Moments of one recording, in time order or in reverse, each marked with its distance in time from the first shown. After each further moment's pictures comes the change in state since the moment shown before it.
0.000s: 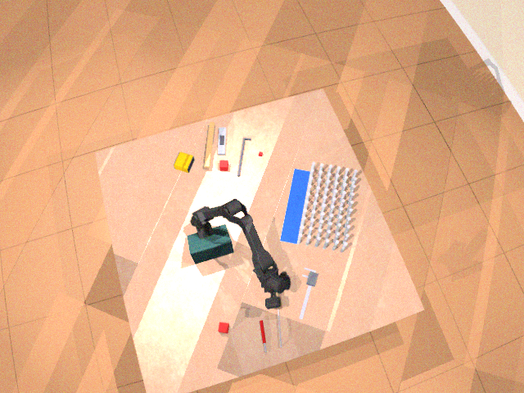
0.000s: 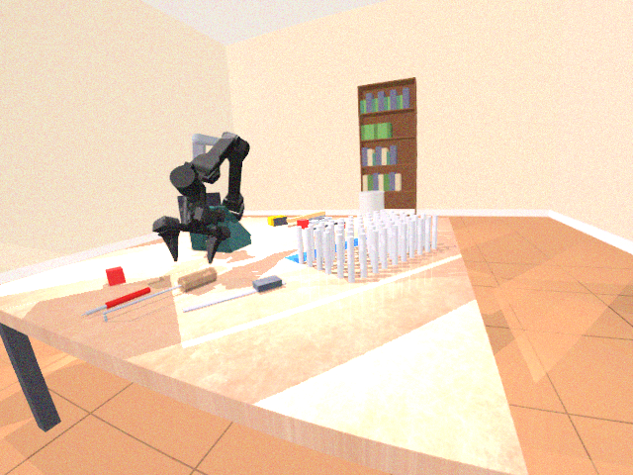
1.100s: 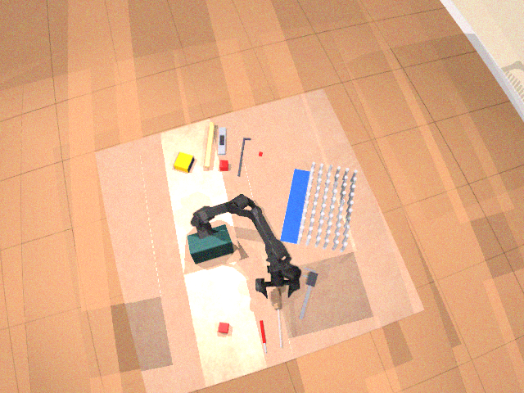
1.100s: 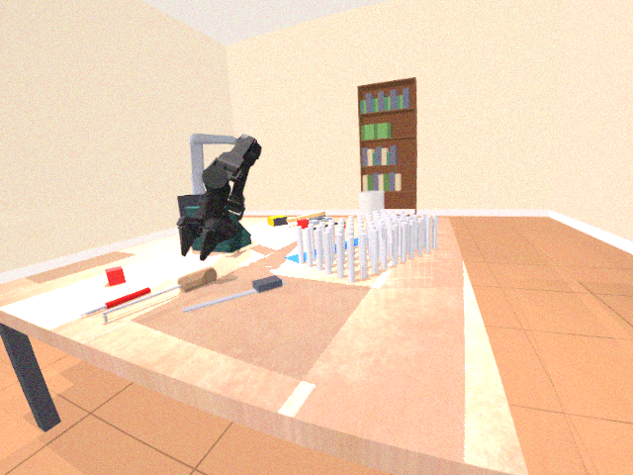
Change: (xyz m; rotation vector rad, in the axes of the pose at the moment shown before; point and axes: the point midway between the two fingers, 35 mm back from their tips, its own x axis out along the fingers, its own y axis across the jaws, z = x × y) arm -0.007 0.002 0.014 -1.579 0.402 0.045
